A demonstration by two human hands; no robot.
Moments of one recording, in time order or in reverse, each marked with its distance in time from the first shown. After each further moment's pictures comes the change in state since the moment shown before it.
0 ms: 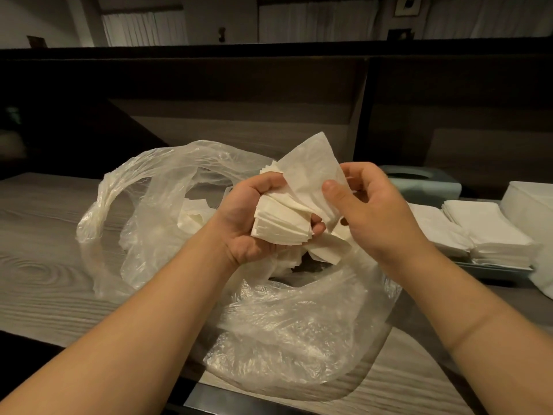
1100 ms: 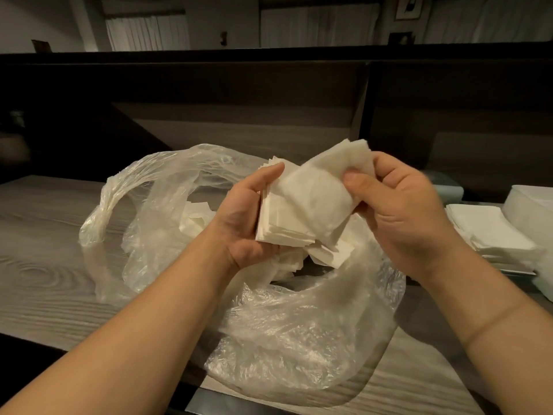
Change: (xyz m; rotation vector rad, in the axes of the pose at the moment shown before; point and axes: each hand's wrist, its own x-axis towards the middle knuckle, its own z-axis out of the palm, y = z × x) left_hand -0.002 0.000 0.002 0.046 0.050 0.089; right_hand -0.001 -0.014 -0.014 0.436 -0.120 -0.096
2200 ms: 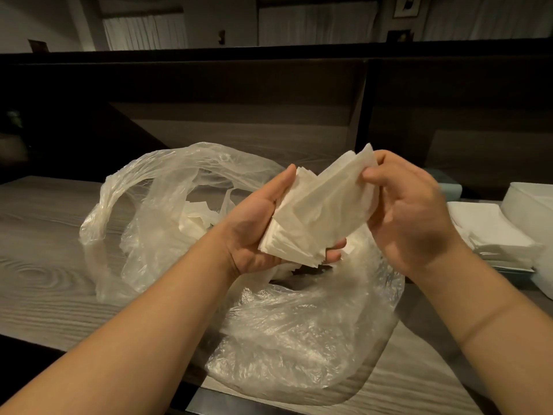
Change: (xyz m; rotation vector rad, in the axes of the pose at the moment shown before) left_hand -0.003 -0.008 0.003 0.122 -0.199 -0.136; right_hand -0.001 -0.002 -0.001 0.114 0.006 0.041
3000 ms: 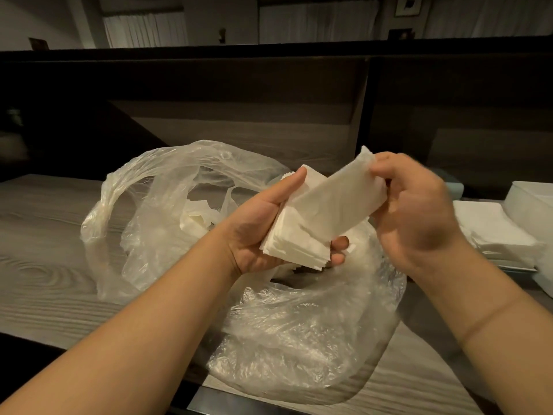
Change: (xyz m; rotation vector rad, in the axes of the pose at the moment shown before) left_hand 0.002 -0.002 -0.002 0.023 -0.074 -0.023; right_hand 0.000 -0.002 0.006 -0.002 0.202 0.057
